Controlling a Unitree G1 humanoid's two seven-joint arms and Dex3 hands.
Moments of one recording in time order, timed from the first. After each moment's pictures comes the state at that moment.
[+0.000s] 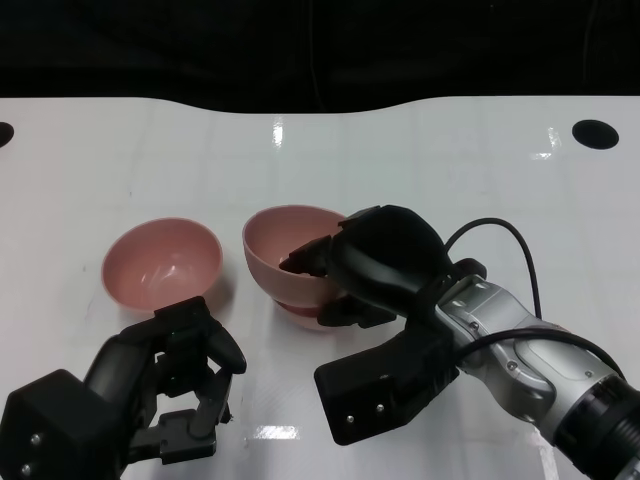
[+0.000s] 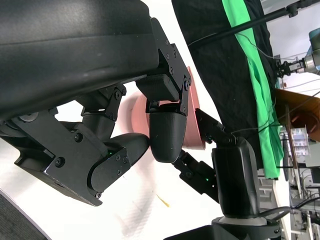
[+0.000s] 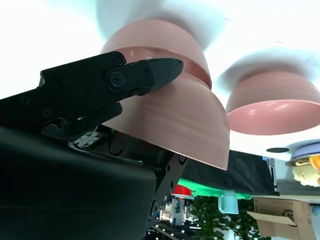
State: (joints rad) left arm 0.22 0.11 -0.03 -0.26 -0.07 0.05 -0.20; right arm -0.66 -0.14 0.67 0.49 -0.91 -0.12 -0.11
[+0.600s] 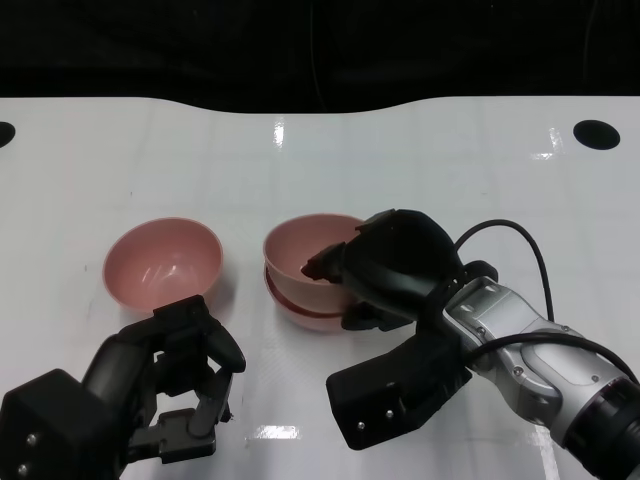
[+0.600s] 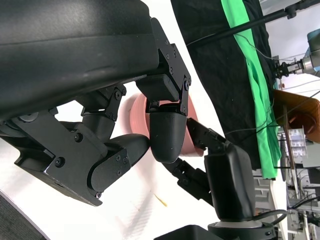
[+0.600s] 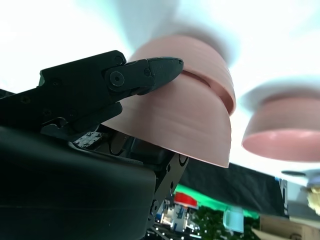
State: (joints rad) left arm 0.22 0.11 -0.03 -0.26 -0.08 0.05 -0.20; right arm -0.65 -0.16 0.69 0.50 -0.99 -0.08 -0.07
